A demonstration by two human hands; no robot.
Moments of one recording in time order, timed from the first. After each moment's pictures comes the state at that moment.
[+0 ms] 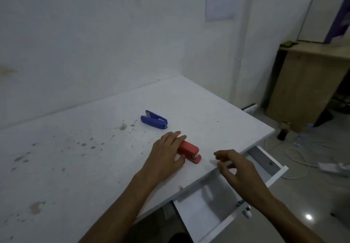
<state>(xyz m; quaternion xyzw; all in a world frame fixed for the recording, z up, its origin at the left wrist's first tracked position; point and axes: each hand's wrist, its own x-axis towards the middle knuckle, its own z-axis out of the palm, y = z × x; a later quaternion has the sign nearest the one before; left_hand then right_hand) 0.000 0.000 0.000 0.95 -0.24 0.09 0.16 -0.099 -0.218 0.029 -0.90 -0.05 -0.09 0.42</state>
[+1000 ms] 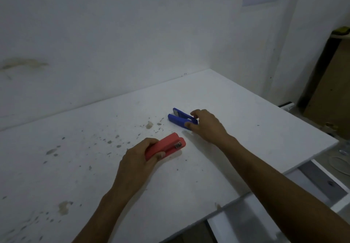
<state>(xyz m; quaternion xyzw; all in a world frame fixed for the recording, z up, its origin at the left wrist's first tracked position) -0.020 0.117 0.040 0.94 -0.04 0.13 0.32 0.106 -0.085 0.034 -0.94 -0.12 -0.04 0.33</state>
